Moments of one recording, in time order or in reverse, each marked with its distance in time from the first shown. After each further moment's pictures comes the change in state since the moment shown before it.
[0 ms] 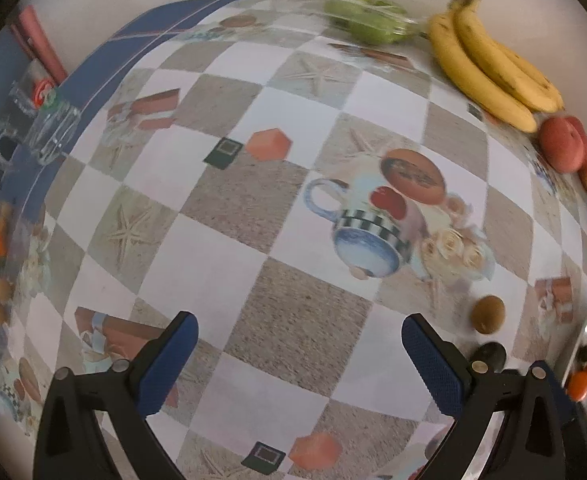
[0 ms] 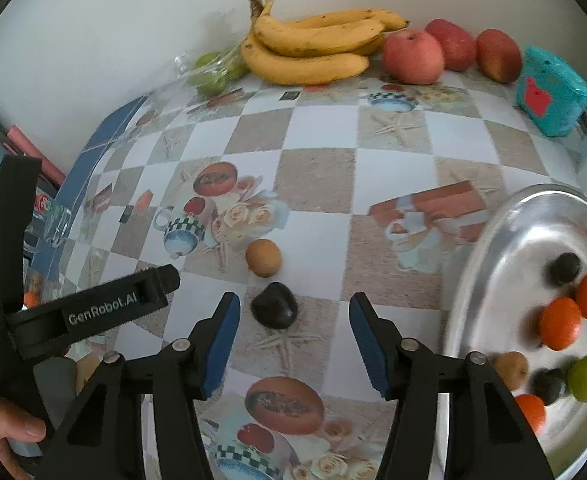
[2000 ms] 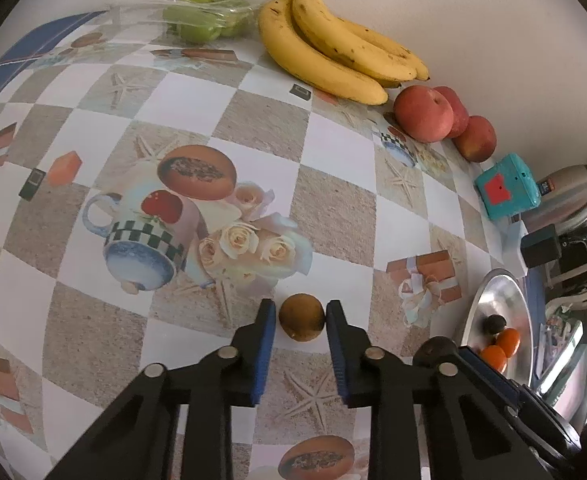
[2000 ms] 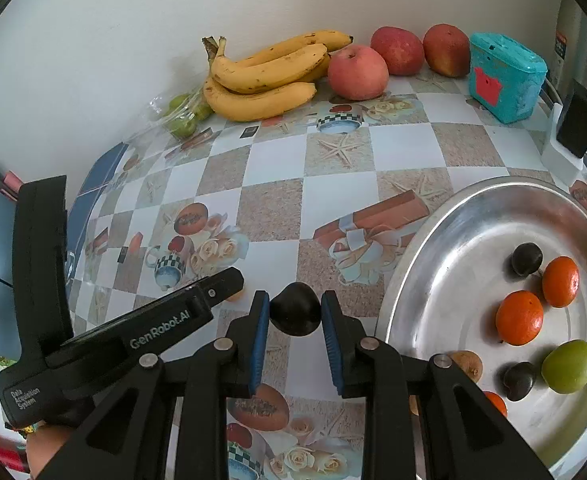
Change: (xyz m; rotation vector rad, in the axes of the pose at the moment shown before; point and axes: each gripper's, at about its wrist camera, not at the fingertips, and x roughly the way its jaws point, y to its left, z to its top) left arm -0.001 -0.080 -0.007 0.169 -0.026 -0.422; right arm -0.032 -0.041 0.007 0.125 -0.066 0.008
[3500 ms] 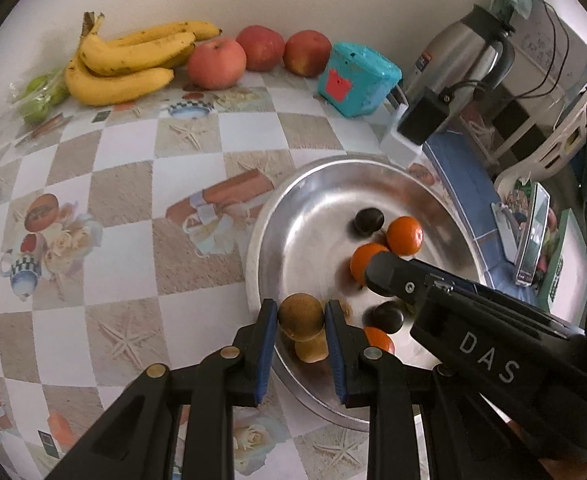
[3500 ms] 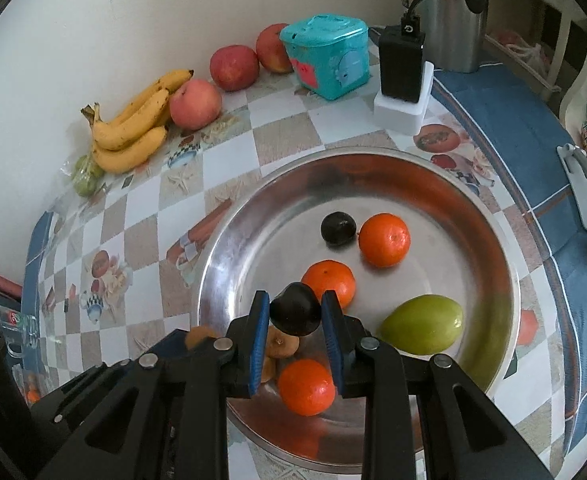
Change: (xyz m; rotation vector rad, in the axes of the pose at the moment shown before) left arm -0.011 -0.143 -0.070 0.417 0.074 -0.071; right arm -0.057 -0.102 -0.012 0.267 -0.012 -0.199
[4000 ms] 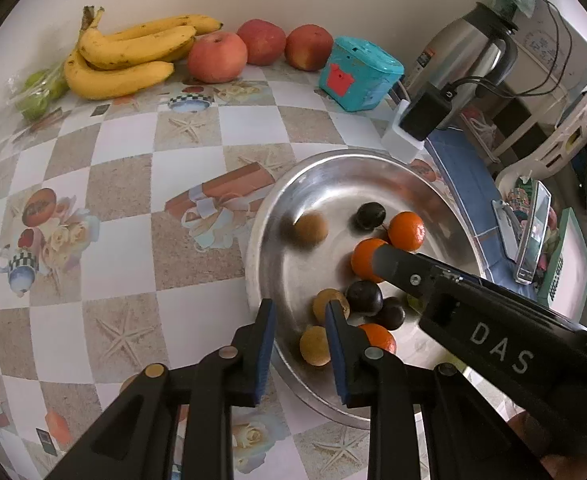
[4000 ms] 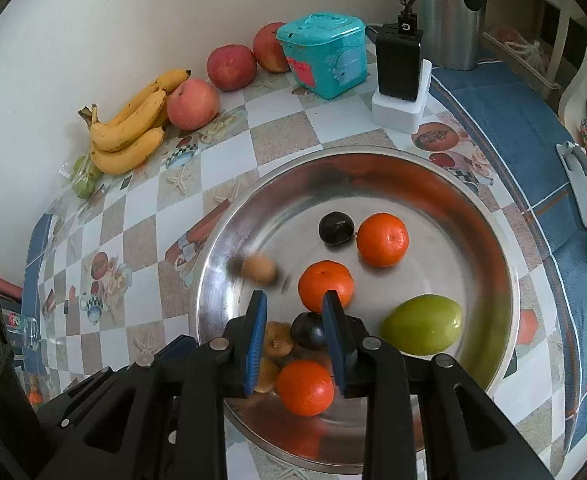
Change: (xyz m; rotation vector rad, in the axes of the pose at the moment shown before) left arm 0.002 0.002 0.001 -0.013 0.015 0.002; right arm 0.000 -0.002 0.000 0.011 0.002 -0.002
